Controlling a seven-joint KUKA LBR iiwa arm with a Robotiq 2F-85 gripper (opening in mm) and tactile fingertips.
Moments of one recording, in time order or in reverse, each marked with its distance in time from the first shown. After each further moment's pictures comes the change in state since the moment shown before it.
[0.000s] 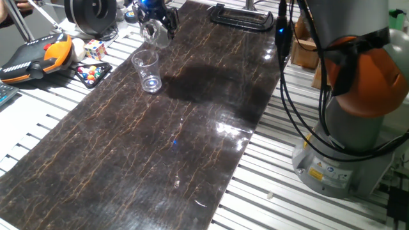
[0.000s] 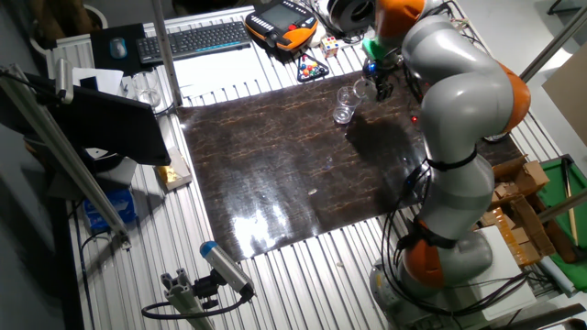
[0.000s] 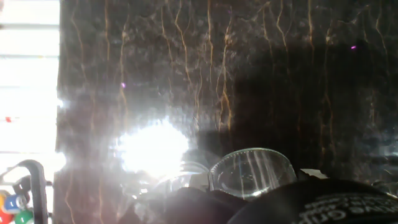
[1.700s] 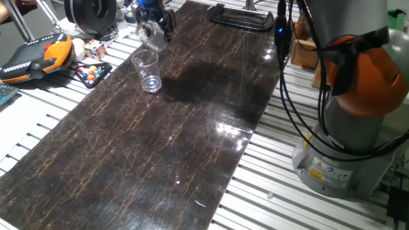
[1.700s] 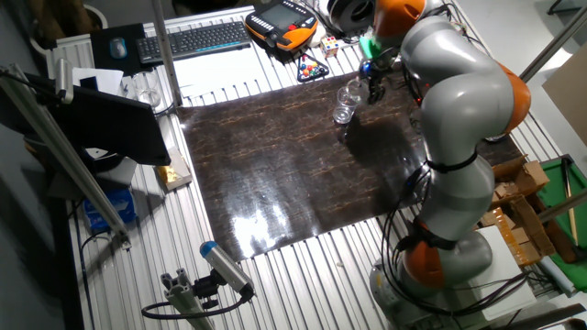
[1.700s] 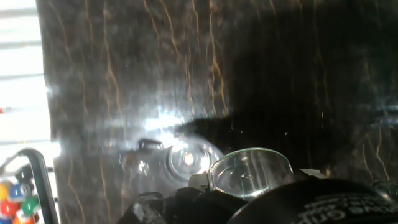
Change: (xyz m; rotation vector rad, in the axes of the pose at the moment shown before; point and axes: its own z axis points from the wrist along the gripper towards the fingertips) arm 0.047 -0.002 0.003 -0.019 0.036 0.108
